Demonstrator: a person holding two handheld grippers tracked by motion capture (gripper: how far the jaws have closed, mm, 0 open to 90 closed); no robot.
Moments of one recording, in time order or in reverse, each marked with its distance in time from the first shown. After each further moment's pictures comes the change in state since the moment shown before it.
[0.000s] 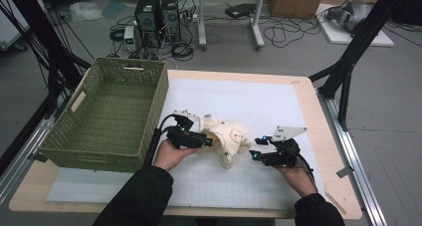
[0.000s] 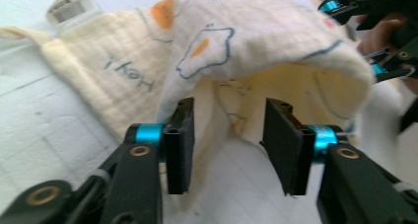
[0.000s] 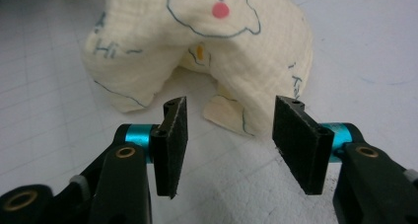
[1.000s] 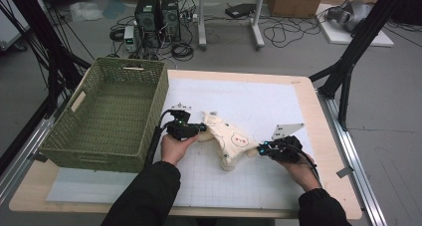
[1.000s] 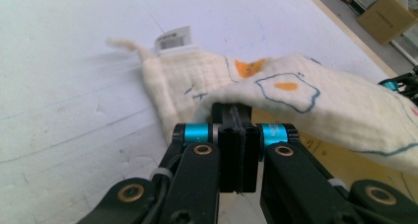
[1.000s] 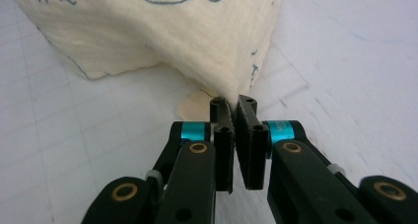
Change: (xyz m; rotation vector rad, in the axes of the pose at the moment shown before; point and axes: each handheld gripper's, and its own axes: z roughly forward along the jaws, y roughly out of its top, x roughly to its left) left arm 0.018 0.009 0.008 -0.167 0.151 -0.075; right arm -0.019 -0.008 -0.007 0.131 -0.009 -0.018
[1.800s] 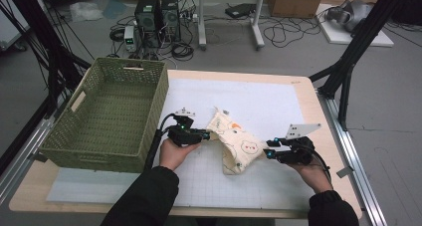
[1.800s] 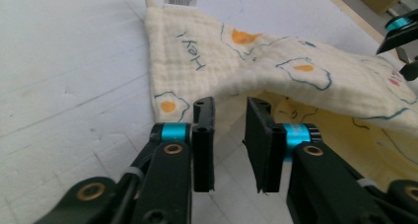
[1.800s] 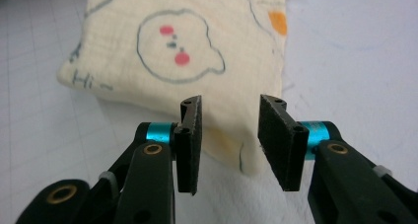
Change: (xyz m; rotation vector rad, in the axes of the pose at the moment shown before) left arm -0.013 -0.010 -0.007 0.077 -0.038 0.086; right arm -0.002 0.000 -0.028 -0.087 0.037 0.014
